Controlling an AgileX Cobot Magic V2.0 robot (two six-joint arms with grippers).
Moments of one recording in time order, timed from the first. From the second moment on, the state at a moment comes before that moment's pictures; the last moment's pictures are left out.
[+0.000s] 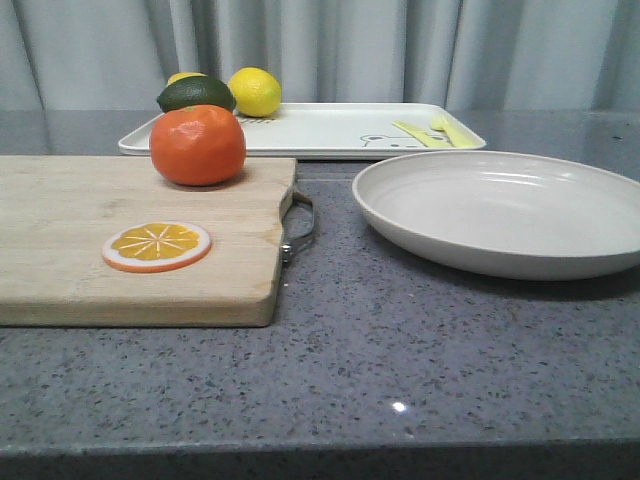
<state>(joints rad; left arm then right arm) -0.03 0.00 -0.05 -0.12 0.11 0.01 -0.02 0.01 -0.03 -0.09 0.09 0.20</state>
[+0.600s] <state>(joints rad) -0.03 0.37 -0.34 -0.13 0.09 0.01 -0.02 0.42 -0.31 -0.09 0.15 0.20</state>
